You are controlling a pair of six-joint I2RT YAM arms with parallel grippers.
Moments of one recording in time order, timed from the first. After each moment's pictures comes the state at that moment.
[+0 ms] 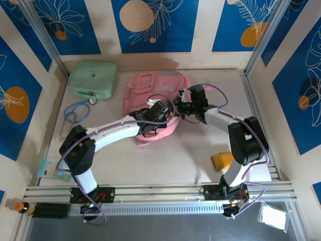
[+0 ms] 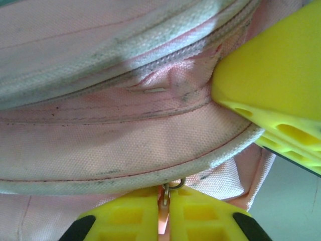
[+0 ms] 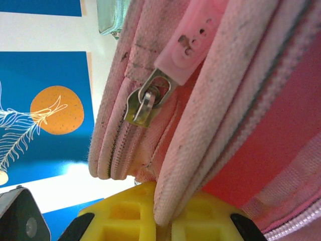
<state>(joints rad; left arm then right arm) -0.88 1.73 1.29 -0.48 -0.30 -0.76 0.37 1.71 1.02 0.10 -0.81 1.03</state>
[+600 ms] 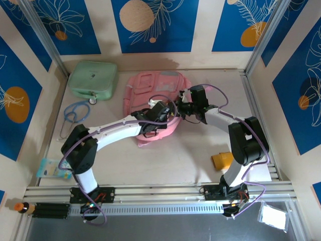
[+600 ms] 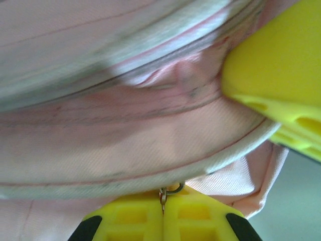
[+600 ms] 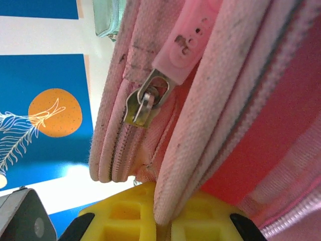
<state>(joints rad) -0.87 1.73 1.28 -0.49 -0.31 -0.72 0.35 1.70 1.01 0.09 -0.80 1.03</state>
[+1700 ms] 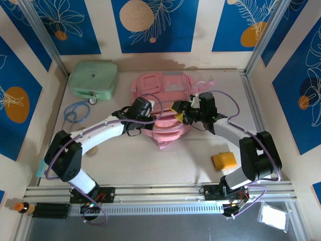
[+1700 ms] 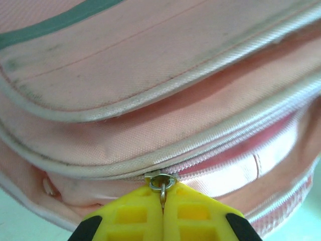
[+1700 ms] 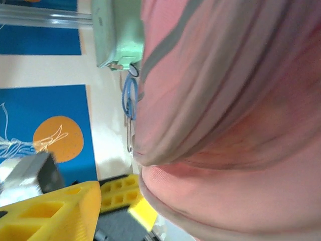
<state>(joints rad) -0.73 1.58 1.12 -0.42 0.02 -0.39 0.33 1.49 0.81 0.13 -0.65 1.12</state>
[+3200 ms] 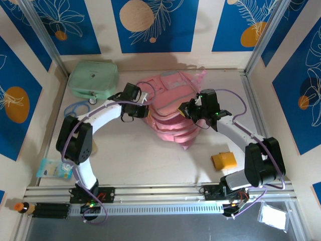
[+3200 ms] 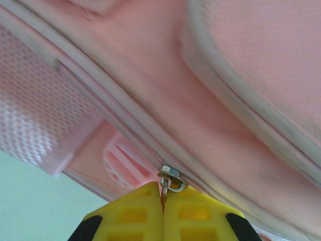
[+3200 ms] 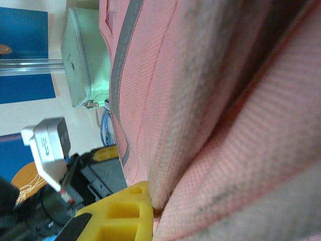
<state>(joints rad) -0.45 1.82 1.34 -0.53 0.28 -0.19 0.31 1.42 0.90 -0.12 -0.48 1.13</state>
